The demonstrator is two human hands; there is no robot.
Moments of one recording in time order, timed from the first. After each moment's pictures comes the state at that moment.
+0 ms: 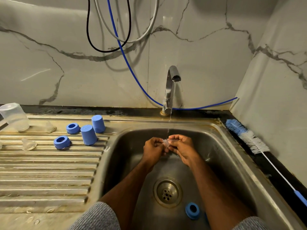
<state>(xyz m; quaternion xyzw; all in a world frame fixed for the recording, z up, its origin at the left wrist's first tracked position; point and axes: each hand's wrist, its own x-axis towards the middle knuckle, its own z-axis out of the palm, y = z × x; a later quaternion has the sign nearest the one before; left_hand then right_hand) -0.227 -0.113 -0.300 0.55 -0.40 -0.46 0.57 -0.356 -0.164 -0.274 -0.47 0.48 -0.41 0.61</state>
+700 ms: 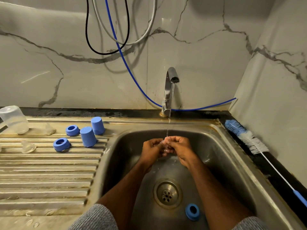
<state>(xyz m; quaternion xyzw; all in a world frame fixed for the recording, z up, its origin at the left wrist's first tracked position) -0.224 -0.104 -0.289 0.49 -0.40 -0.51 0.59 -0.351 -0.158 -0.272 -0.50 0.47 -0.41 0.60</state>
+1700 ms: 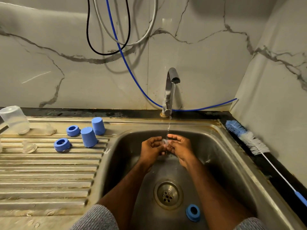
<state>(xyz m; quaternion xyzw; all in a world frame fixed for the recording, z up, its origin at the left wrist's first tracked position) -0.221 -0.106 -0.290 0.52 -0.38 -0.47 0.60 -0.346 -0.161 -0.275 -0.47 0.49 -0.44 0.59</state>
